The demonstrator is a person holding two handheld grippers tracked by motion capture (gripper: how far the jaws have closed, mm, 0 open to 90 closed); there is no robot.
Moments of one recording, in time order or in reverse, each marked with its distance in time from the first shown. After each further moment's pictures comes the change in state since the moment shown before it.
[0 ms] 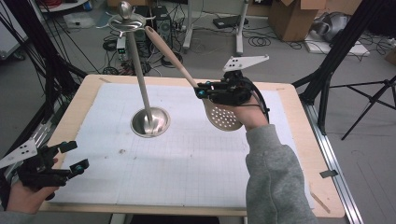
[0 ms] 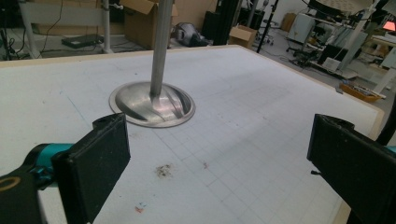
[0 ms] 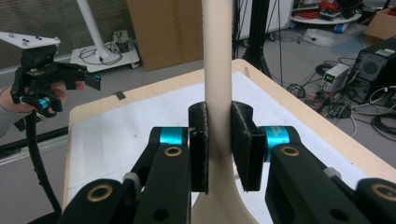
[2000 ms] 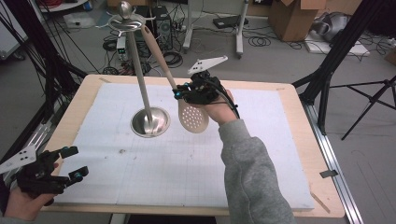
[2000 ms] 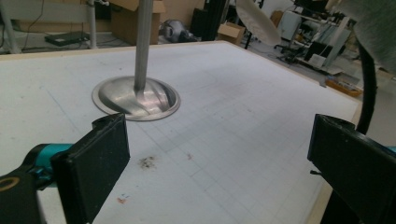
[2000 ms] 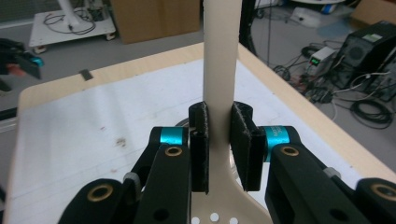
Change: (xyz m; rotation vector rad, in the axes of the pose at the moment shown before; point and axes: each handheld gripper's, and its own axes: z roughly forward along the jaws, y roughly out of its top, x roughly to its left) left arm -0.007 -0.007 -0.007 0.002 -0.056 -0.013; right arm 0.003 0.004 0.076 0.113 -0.089 -0.066
